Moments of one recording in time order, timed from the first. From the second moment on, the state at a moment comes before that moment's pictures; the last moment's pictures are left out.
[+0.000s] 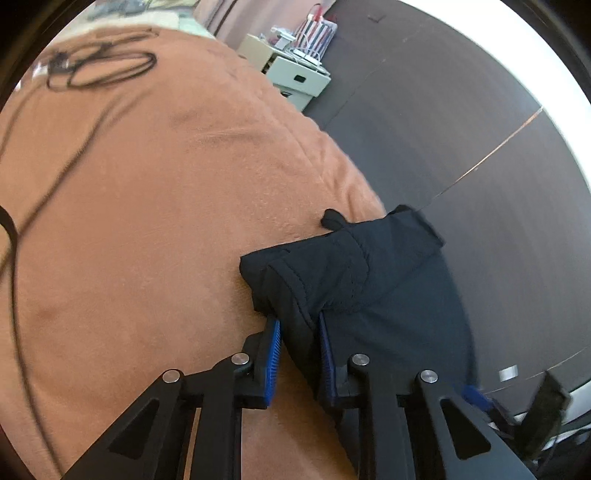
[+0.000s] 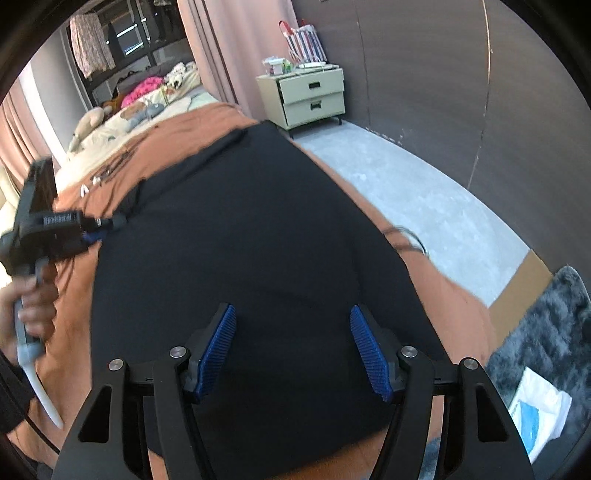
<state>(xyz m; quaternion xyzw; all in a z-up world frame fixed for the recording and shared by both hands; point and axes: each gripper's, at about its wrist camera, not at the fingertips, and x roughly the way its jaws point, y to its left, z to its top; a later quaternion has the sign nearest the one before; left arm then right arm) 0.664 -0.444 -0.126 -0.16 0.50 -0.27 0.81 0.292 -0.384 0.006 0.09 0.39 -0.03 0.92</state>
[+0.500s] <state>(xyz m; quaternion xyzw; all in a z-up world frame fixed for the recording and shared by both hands) 0.609 -0.400 -0.066 -0.12 0.51 -0.25 0.81 0.237 -0.399 0.069 0.13 0.38 -0.03 0.91</state>
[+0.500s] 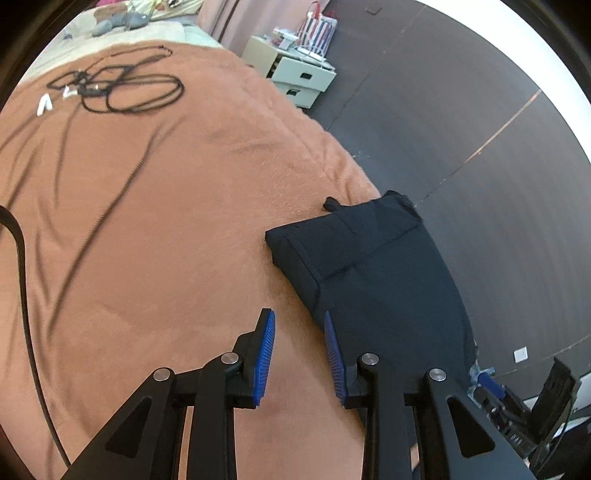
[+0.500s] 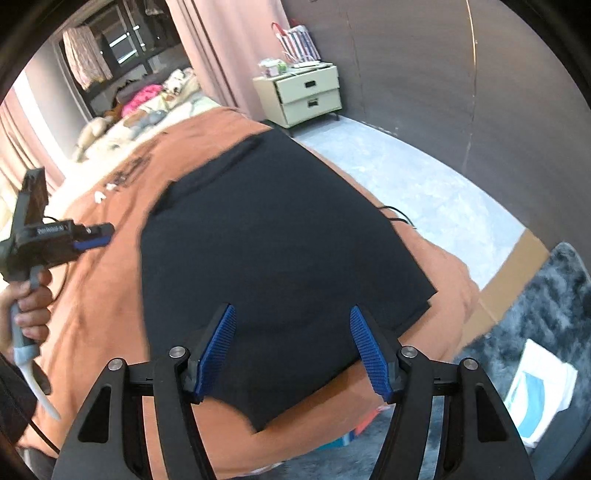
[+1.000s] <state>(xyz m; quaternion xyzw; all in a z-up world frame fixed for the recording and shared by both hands) 0.501 -0.363 0.052 -0.03 0.40 -0.29 0.87 0.158 -0.358 0.144 0.10 0.33 -0.03 0.94</state>
